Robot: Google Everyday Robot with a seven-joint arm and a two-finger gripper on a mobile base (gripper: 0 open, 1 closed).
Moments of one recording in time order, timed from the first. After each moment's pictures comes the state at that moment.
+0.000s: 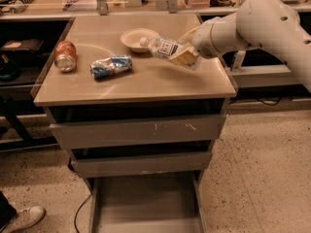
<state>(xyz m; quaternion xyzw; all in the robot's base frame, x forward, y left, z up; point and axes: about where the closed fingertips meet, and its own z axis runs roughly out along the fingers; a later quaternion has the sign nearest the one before) 0.704 -0.090 0.902 -0.51 0.71 0.04 0.48</state>
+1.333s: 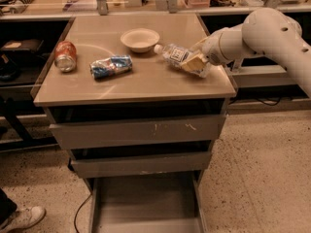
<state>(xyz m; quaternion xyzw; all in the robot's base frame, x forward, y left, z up) 0.727 -0.132 0.861 -0.47 0.75 0.05 0.46</state>
